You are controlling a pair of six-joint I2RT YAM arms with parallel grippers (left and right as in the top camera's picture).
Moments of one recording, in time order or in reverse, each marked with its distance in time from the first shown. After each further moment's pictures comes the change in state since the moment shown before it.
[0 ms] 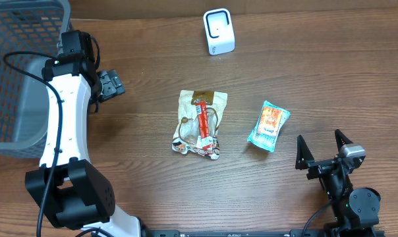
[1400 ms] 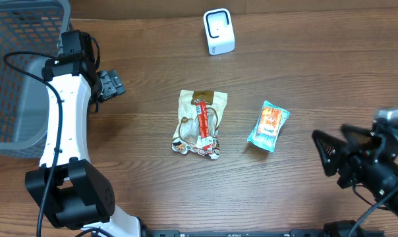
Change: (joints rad) left arm 0.000 0.000 0.000 -0.001 0.004 0.000; right arm 0.000 0.672 1.234 -1.003 -0.283 0.102
